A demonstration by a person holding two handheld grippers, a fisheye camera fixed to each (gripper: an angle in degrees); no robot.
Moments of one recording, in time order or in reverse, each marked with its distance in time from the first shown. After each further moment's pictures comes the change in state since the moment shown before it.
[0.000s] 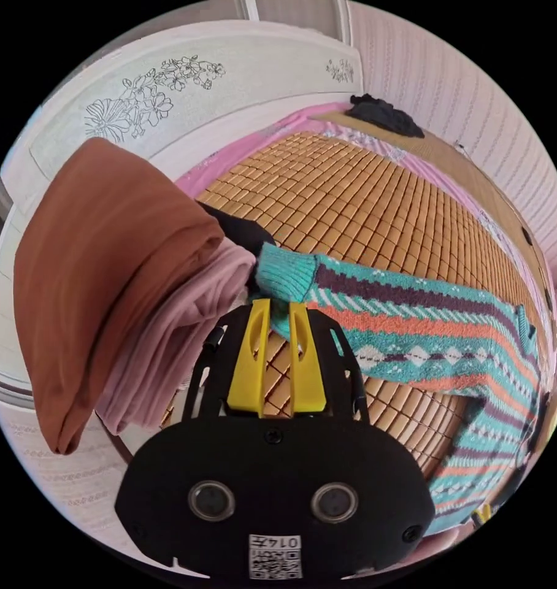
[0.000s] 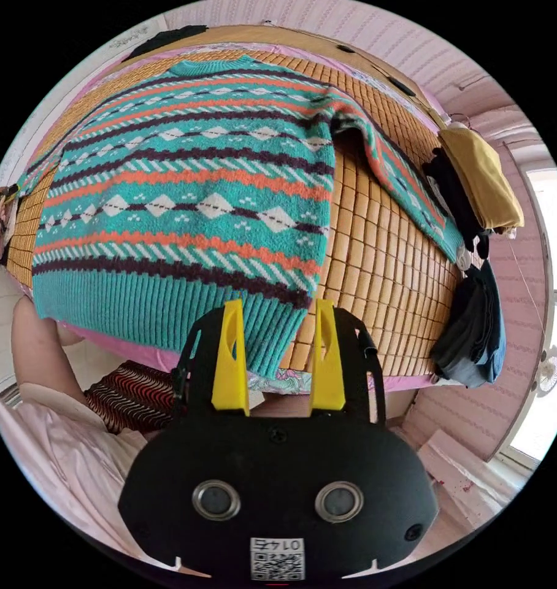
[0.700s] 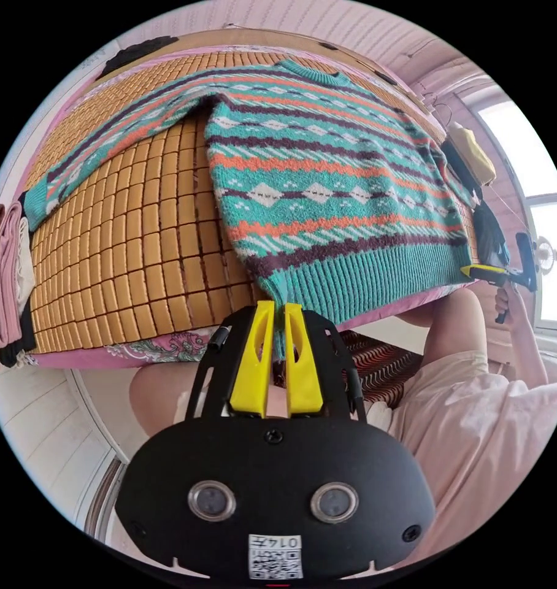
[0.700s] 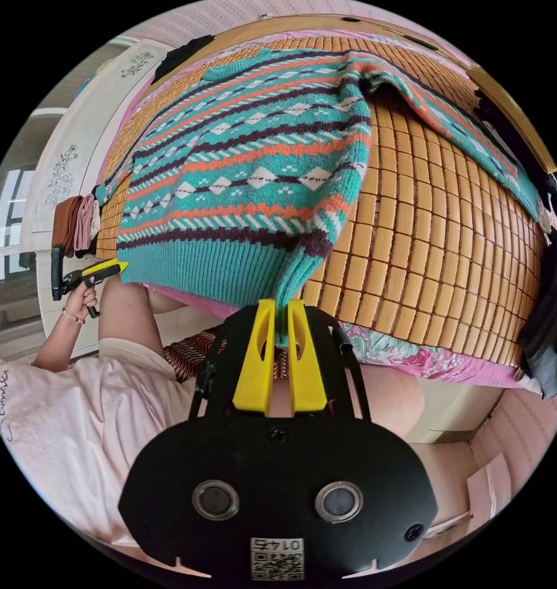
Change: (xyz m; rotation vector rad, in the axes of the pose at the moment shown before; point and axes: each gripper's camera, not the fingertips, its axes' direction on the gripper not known) left arm 0.143 0.221 -0.022 -0.385 0.415 0.722; right arm 0.100 0.077 -0.056 -0.055 -0.504 -0.070
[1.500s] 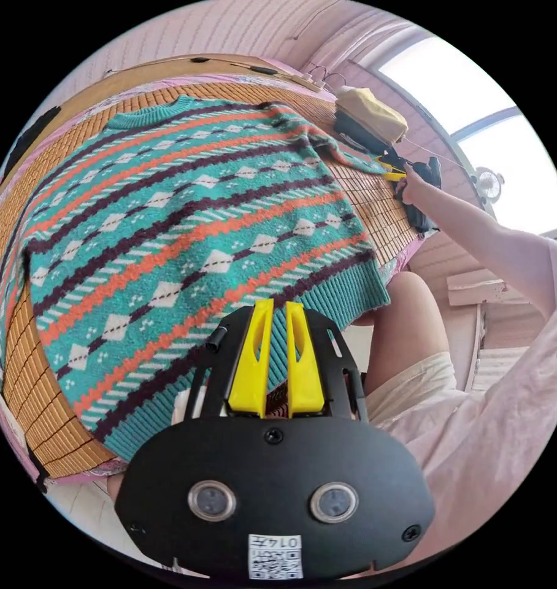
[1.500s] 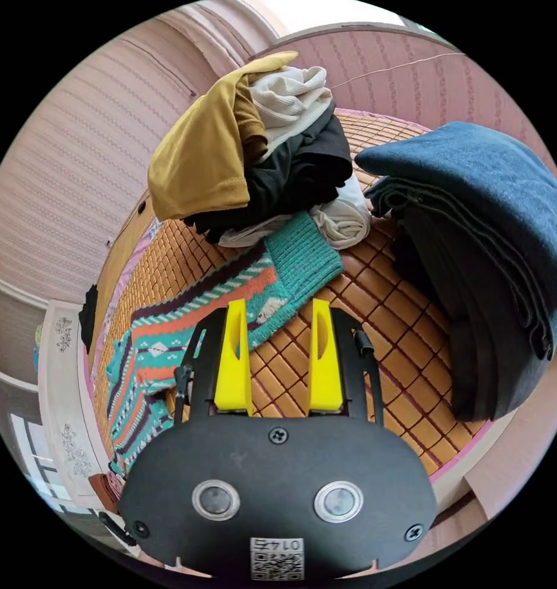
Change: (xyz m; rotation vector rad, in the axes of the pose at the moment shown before) left arm 0.142 -0.086 0.052 0.048 0.173 0.362; right arm 0.285 -0.010 -0.143 0.725 -0.033 0.854
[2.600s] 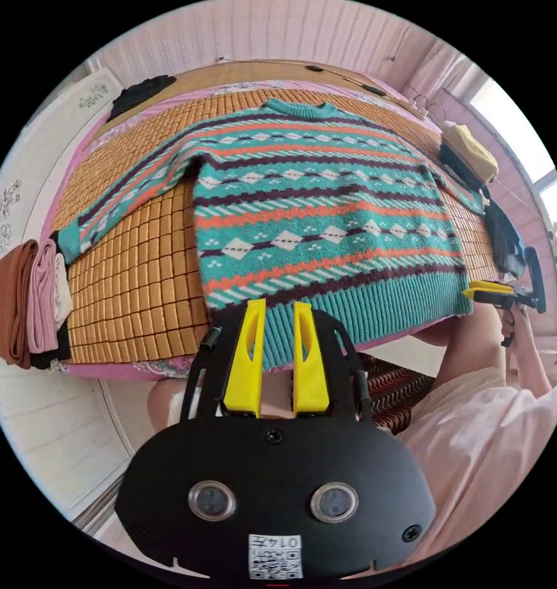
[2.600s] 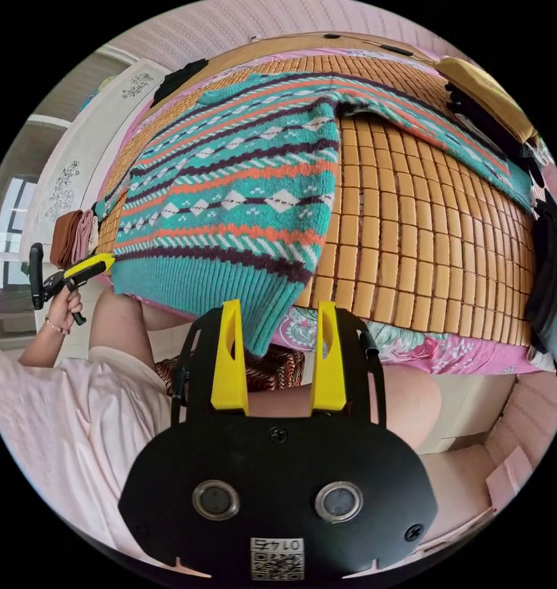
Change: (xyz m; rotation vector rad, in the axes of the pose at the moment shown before) left arm -0.033 0.062 -0.042 0.049 -0.367 -0.329; right arm -0.096 0.304 0.055 -0.610 0.041 -0.837
